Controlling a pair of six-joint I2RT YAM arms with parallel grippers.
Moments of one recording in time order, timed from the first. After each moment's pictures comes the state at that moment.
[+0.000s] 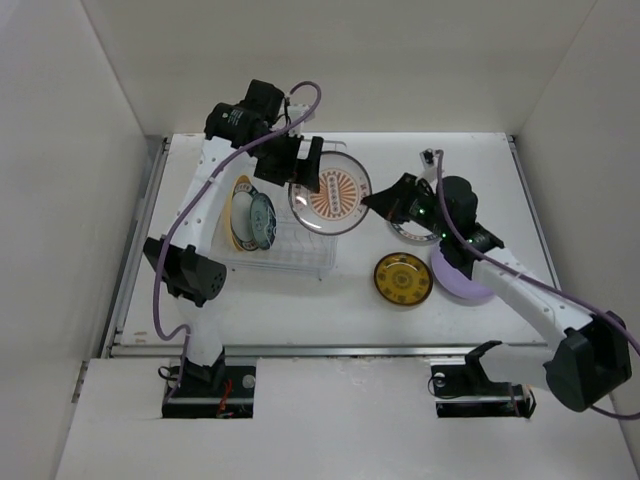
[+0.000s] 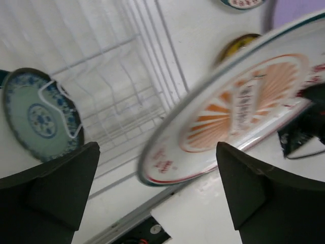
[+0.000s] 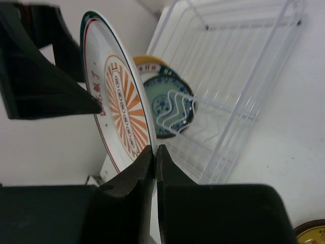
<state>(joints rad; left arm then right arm) -0.39 1.92 2.28 -1.39 0.39 -0.07 0.47 1.22 0.90 0.17 -0.30 0.76</state>
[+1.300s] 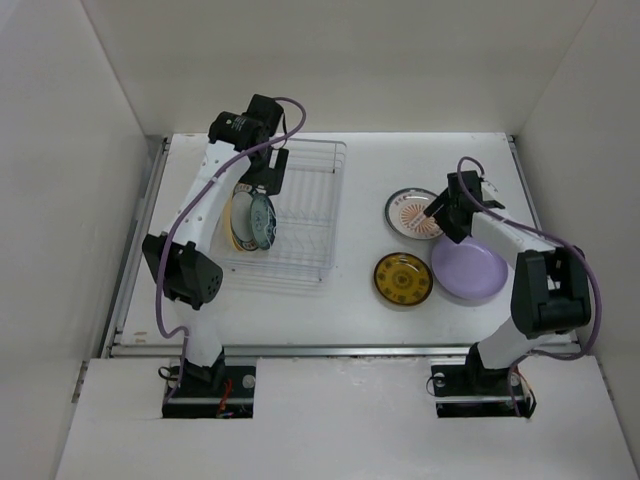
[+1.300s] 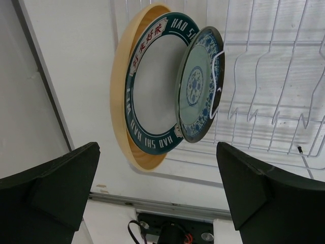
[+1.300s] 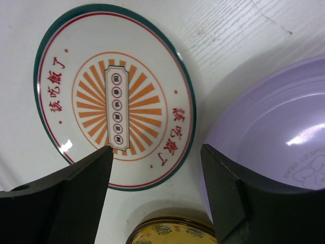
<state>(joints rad) -0.38 1.89 2.12 -1.39 -0.36 -0.12 0.11 1.59 1.02 -0.36 0.23 0.88</state>
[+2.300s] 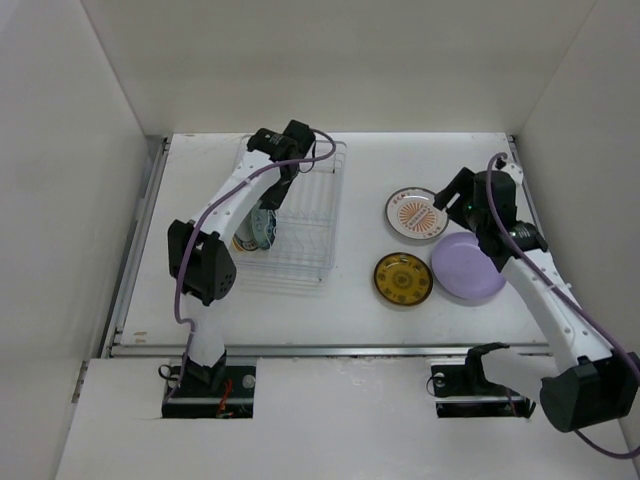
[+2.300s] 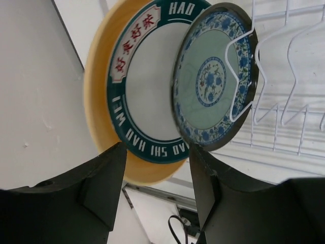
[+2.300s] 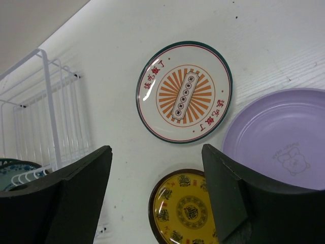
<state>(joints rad) -0.50 1.94 1.99 -1.36 -0.57 -0.02 0.21 1.11 1.01 -0.44 0.25 0.68</state>
